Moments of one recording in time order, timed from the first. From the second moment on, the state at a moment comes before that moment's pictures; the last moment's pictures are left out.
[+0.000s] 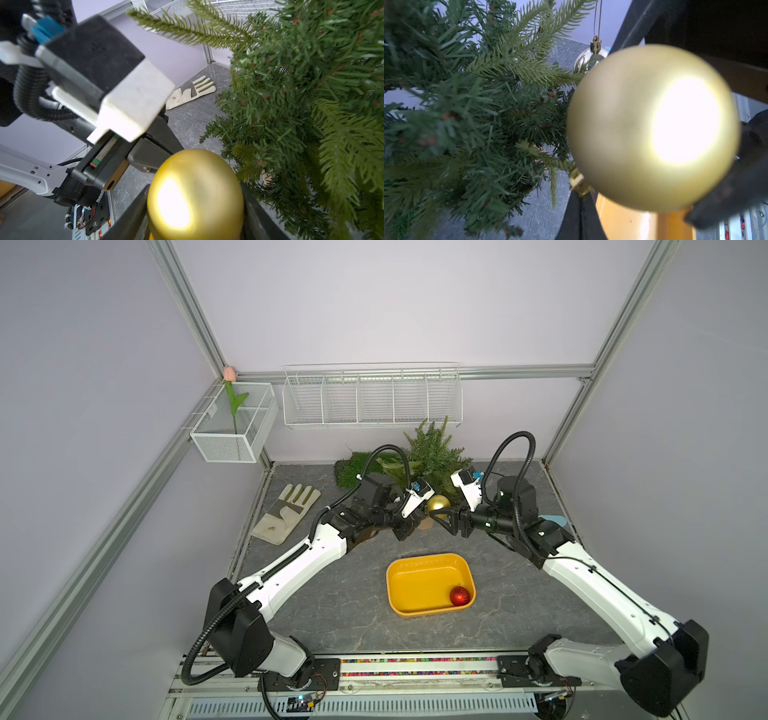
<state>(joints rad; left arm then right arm) -0.72 1.47 1.29 -0.38 0.38 0.26 0.52 1.23 1.10 -0.25 -0.51 0.13</state>
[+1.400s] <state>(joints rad) -0.70 1.47 1.31 -0.37 0.42 0.24 0.52 1.00 0.86 -0.24 -0.39 0.26</state>
